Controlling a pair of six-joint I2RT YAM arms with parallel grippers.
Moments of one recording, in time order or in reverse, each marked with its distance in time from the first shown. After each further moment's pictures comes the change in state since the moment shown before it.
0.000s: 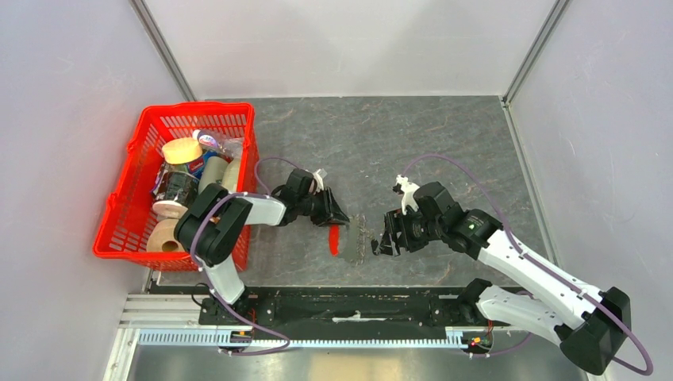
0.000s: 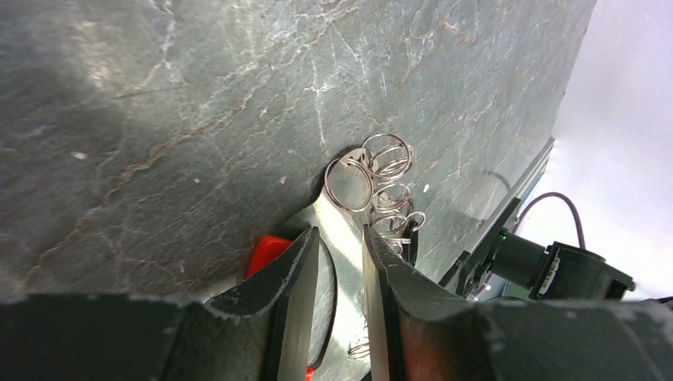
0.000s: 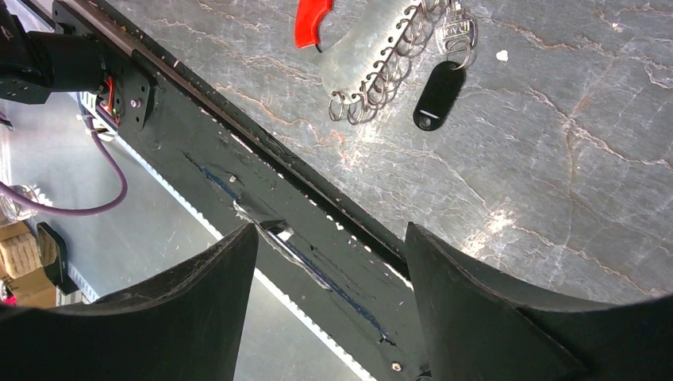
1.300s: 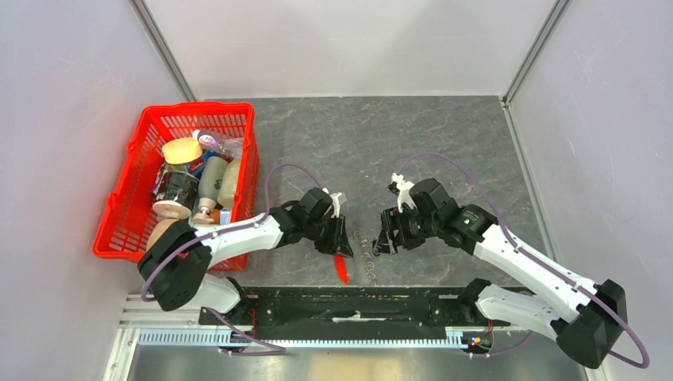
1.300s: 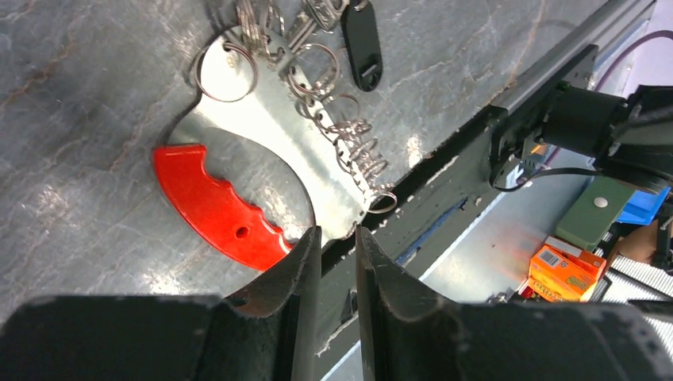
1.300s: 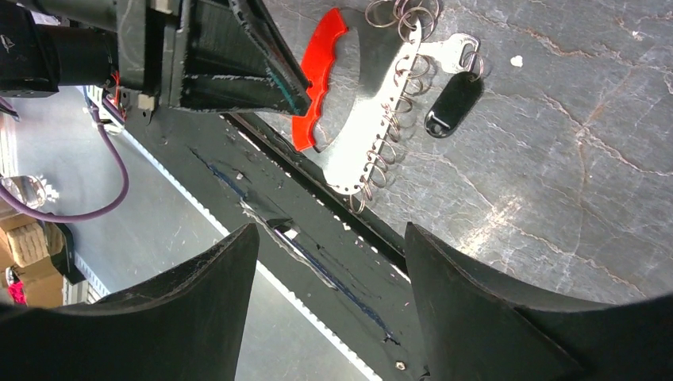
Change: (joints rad) left arm -0.304 -0.368 -0.020 -0.439 -0.125 0.049; right arm 0.000 0.060 0.037 0.000 -0.029 -0.014
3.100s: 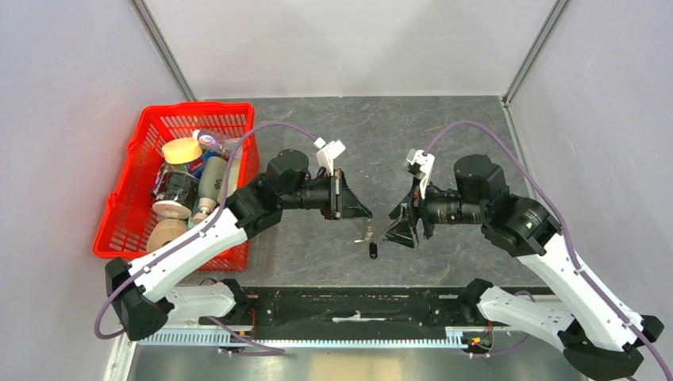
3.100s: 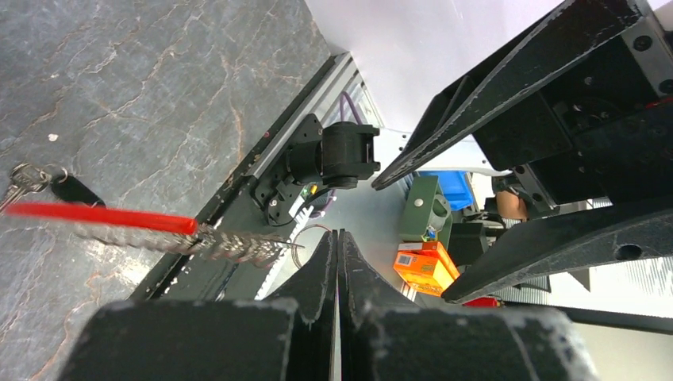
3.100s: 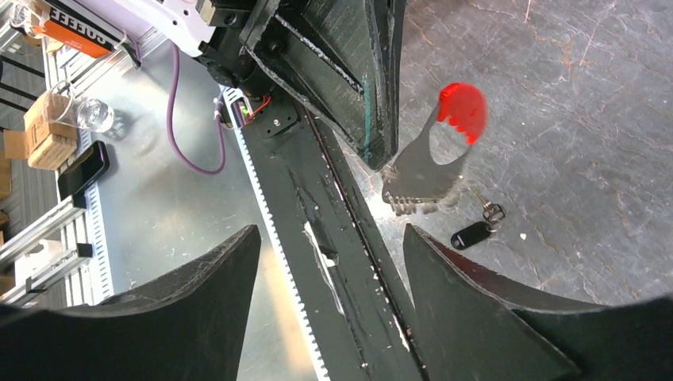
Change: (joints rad) left arm -0.016 -0.246 0.380 -0.083 0.100 -0.106; right arm 0.000 -0.110 0.423 -0.148 -0.213 -0.307
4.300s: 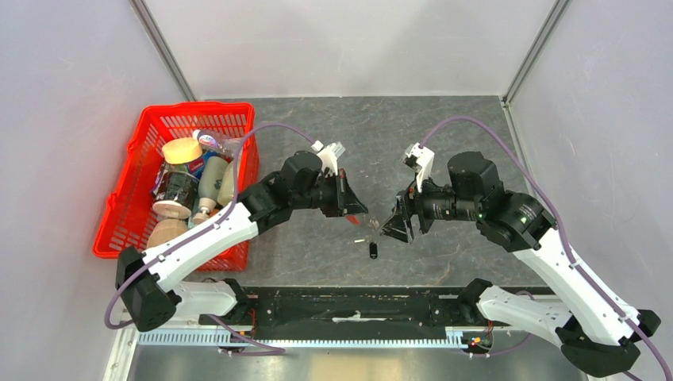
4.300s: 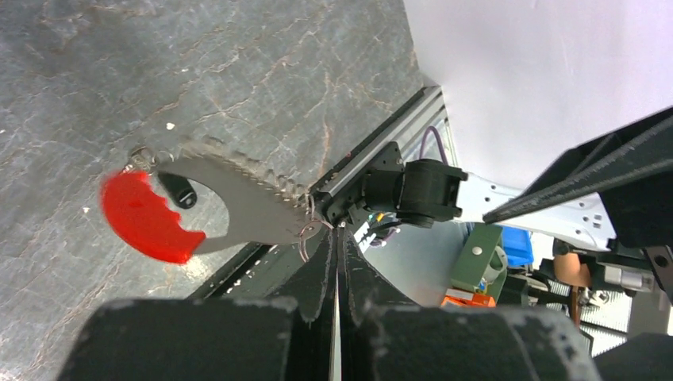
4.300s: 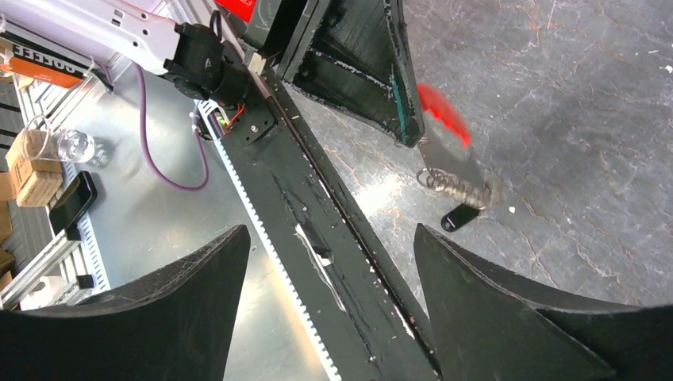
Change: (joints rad) left arm 0.000 0.089 0.000 -0.077 -0.202 0.012; right arm -0.004 0.037 0.013 -0.032 0.101 0.068
